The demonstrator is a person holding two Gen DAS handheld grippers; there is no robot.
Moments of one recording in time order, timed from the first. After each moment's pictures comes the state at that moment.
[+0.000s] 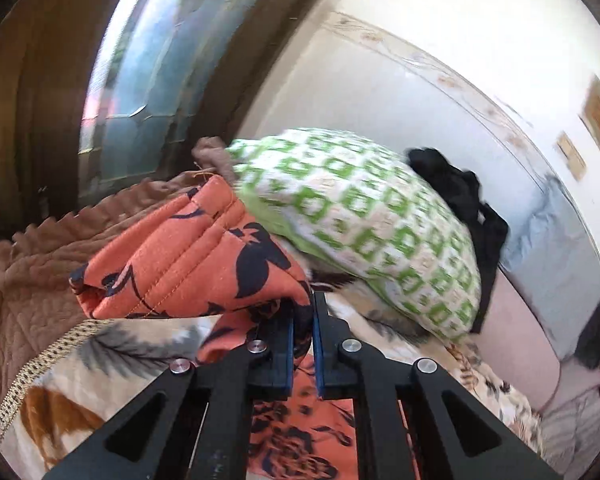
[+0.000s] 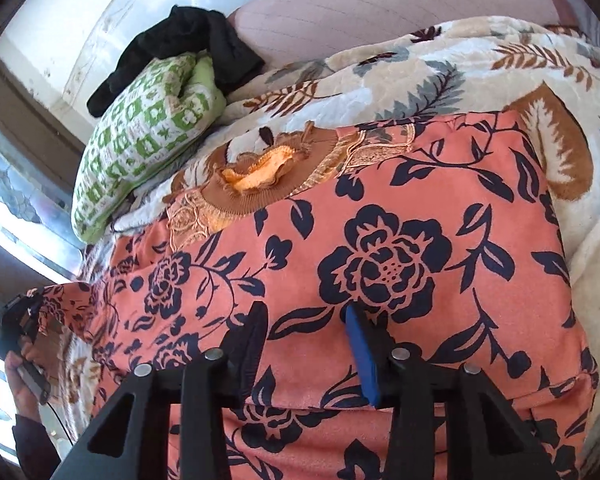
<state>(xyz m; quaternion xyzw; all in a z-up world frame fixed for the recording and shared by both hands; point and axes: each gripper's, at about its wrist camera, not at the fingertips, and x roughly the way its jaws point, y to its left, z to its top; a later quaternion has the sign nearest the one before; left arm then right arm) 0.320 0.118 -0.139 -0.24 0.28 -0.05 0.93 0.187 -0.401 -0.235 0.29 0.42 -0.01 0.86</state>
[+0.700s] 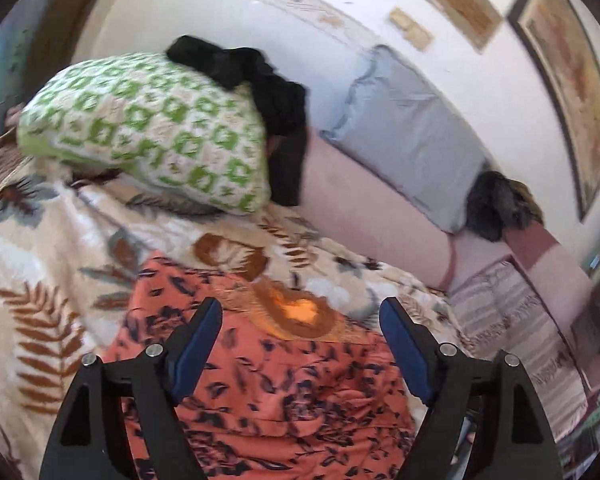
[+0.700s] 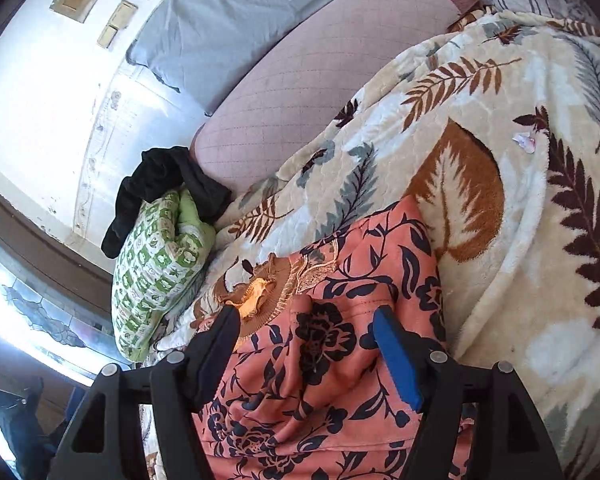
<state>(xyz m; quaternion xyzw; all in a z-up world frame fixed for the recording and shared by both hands) 0.255 -0.071 -0.112 -0.19 0.35 -0.26 0.88 0.143 -0.494 -0.202 0.44 0.28 -0.06 0.85</state>
